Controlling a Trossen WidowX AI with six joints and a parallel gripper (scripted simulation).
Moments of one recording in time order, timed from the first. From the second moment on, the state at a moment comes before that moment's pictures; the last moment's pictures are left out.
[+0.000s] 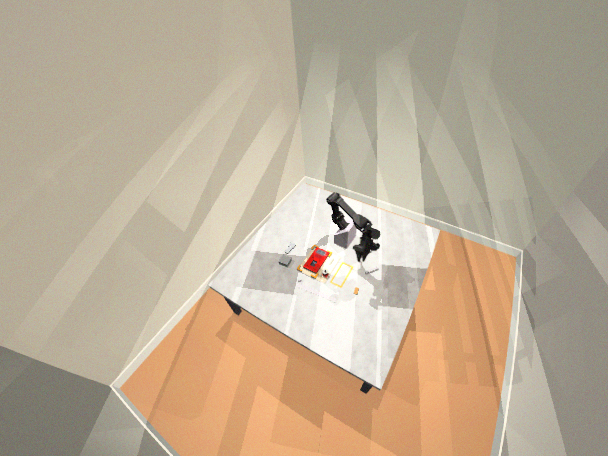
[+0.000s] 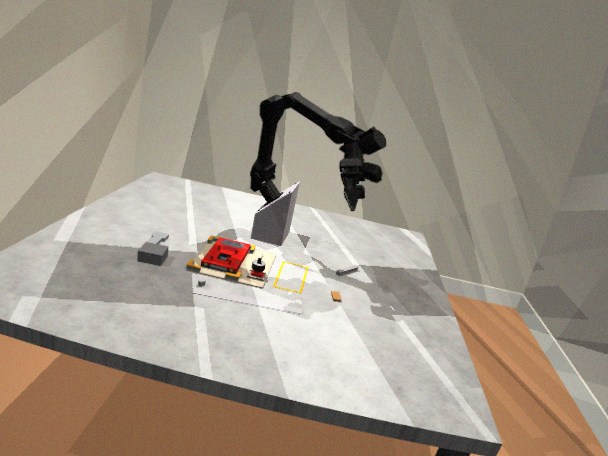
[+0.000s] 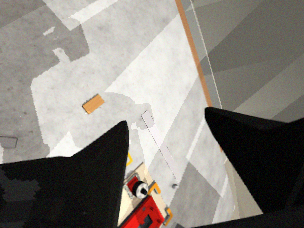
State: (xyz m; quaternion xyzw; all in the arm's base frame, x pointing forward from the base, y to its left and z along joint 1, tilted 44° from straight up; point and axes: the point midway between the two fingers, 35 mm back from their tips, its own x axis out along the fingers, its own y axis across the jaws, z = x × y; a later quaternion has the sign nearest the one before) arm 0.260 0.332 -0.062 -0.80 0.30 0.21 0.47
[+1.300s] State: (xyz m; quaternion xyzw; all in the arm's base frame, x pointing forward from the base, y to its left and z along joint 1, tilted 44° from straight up) arm 0.356 0.077 -0.022 -0.30 0.64 -0.22 0.67
